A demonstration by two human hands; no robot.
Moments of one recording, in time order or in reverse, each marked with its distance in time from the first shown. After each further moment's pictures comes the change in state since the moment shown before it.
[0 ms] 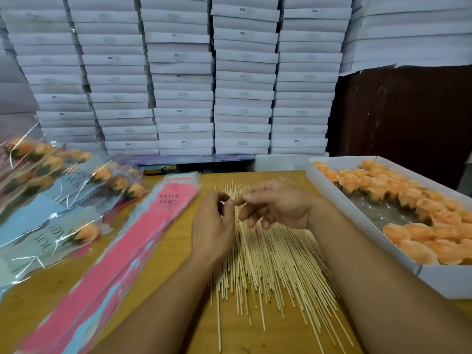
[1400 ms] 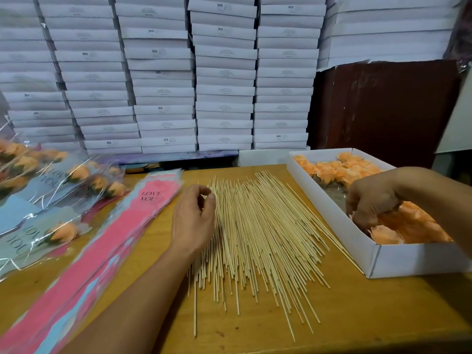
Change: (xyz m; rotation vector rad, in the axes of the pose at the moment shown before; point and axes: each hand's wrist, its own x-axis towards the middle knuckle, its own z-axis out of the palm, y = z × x) left_hand -0.002 0.006 0.000 0.024 -0.030 0.056; right_hand -0.128 -0.019 -0.118 -1.130 0.115 0.902
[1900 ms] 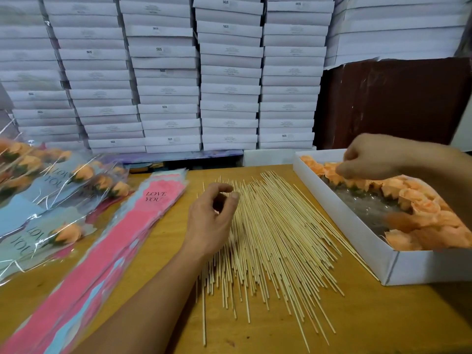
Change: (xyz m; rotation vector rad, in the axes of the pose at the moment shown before) left_hand -0.003 0.015 0.001 -0.244 -0.111 0.012; right_hand -0.033 -0.031 -0.034 0.092 0.585 -0.127
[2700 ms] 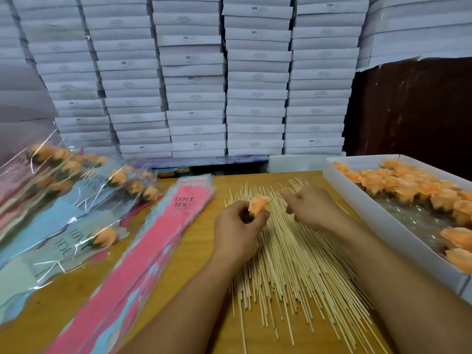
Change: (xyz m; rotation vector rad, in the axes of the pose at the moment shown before) left_hand 0.006 -0.020 -0.002 -0.003 -0.009 -0.231; right_hand 0.036 -0.126 0.119 0.552 0.116 0.038
